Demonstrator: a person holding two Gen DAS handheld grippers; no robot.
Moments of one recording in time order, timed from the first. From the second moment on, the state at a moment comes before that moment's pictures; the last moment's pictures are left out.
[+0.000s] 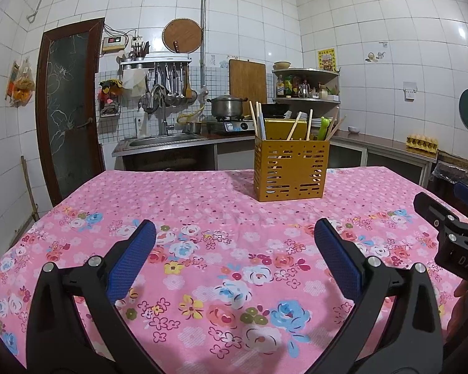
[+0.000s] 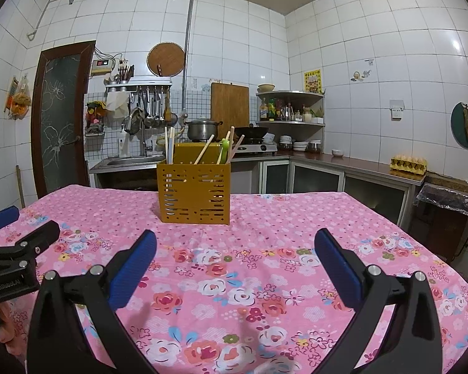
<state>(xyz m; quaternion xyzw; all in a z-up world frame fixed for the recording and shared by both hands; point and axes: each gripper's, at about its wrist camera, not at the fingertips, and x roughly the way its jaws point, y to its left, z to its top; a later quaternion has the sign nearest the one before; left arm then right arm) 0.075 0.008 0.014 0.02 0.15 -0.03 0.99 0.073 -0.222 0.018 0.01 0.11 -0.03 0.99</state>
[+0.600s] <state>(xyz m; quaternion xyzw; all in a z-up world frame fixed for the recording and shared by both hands) 0.074 0.007 0.015 0.02 0.14 -0.03 0.99 0.073 -0.222 0.018 0.01 0.10 -0.03 0.99</state>
